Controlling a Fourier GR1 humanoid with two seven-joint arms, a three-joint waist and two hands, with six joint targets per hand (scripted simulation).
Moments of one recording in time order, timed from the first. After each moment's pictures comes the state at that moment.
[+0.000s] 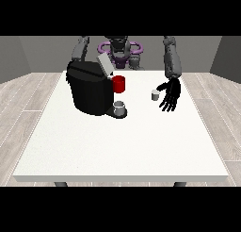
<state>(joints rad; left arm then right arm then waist) -0.66 0.53 0.06 -0.66 -0.52 -0.10 -0.20 -0.27 -0.03 -0.05 -1.41 -0.01 -0.06 -0.18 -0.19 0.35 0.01</state>
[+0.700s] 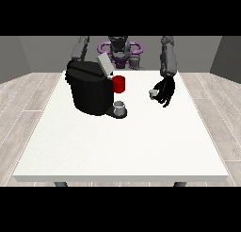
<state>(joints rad) -0.67 0.47 0.00 -0.65 -0.63 -0.05 -0.22 -0.26 -0.03 -0.06 -1.34 -0.02 -0.05 -0.21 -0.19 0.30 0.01</state>
